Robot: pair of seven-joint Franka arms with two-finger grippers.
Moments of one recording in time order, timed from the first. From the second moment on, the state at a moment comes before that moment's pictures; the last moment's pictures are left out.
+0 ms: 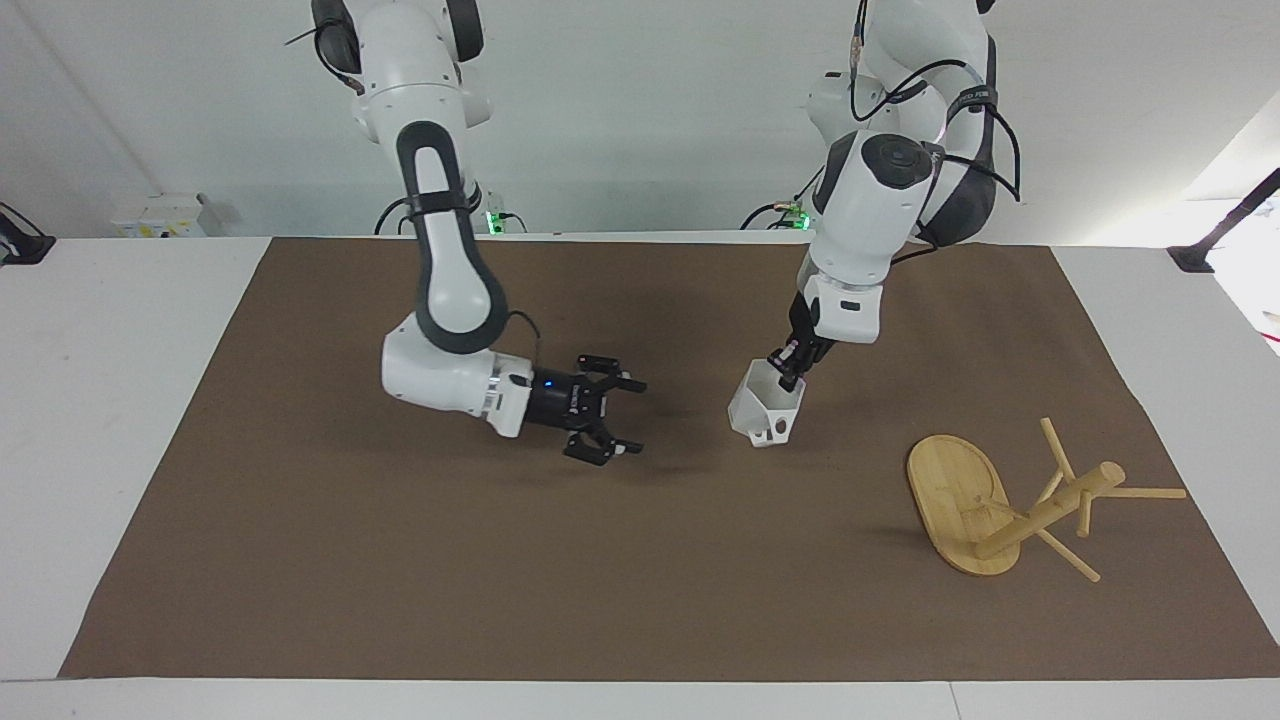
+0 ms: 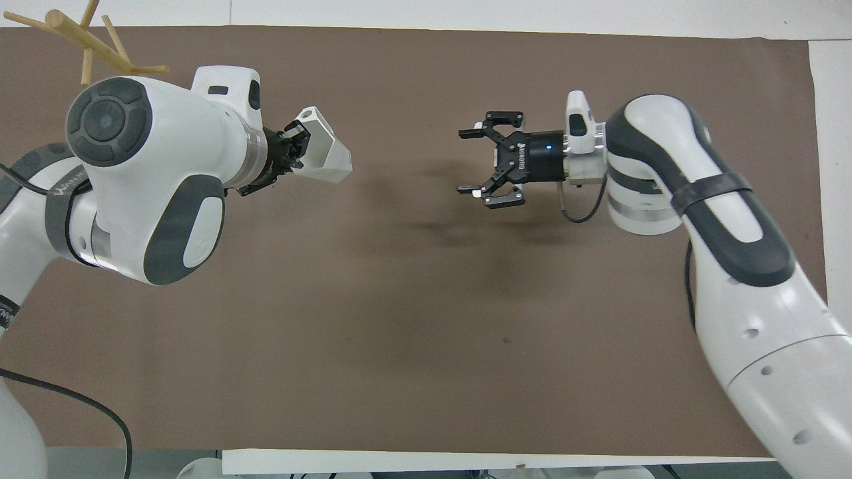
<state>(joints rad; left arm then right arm) -0.55 0.13 0.09 -1.87 -0.09 2.27 -1.03 0.20 0.45 -0.09 -1.83 1.40 1.89 -2.14</state>
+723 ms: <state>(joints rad) -0.38 0.12 0.09 -2.40 -0.09 3.47 -1.05 -0.09 0.19 -0.08 -1.66 0.46 1.70 -1.64</state>
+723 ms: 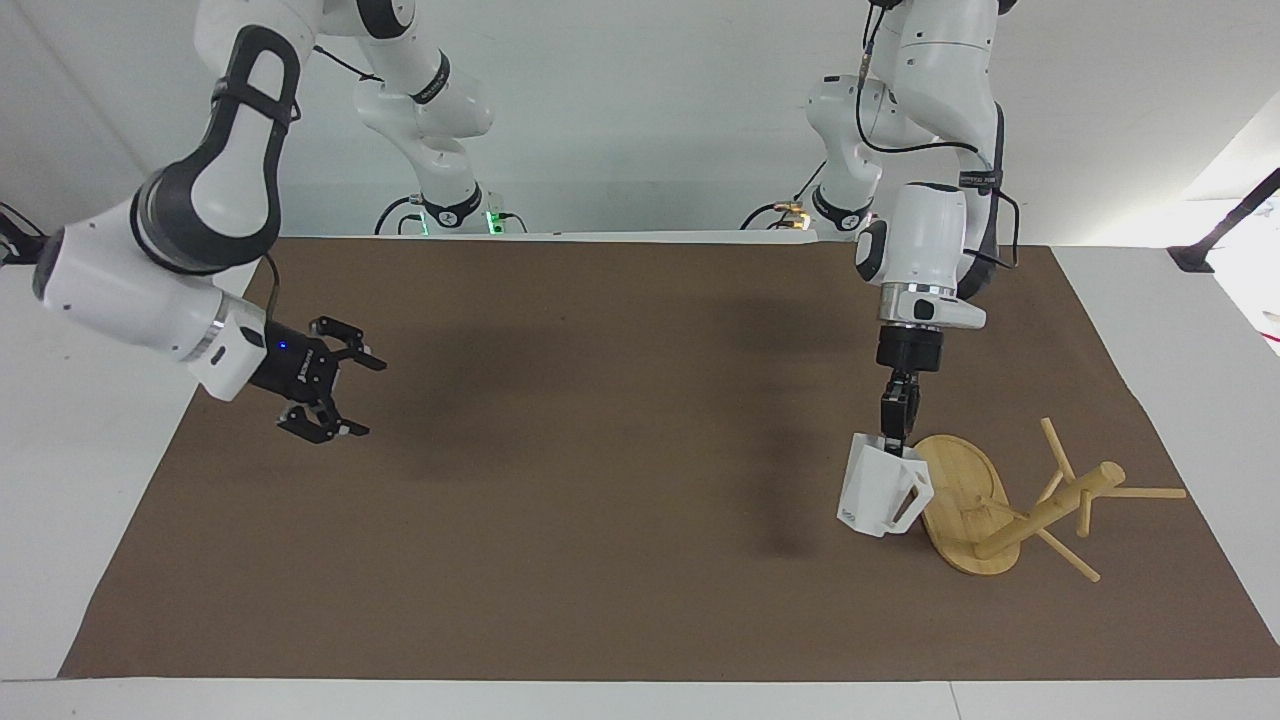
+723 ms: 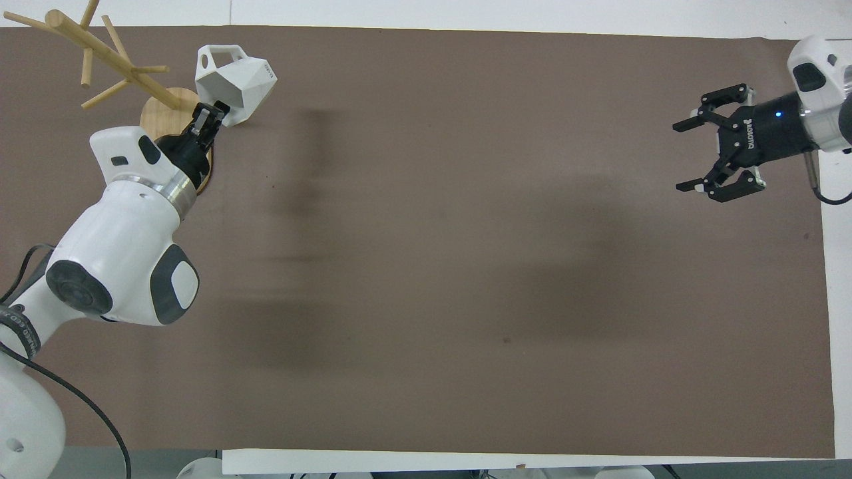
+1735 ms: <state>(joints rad) -0.30 0.20 0.09 -2.31 -0.04 3.44 -1.01 -0.04 0.09 -0.07 -1.35 0.01 1.29 -0.41</state>
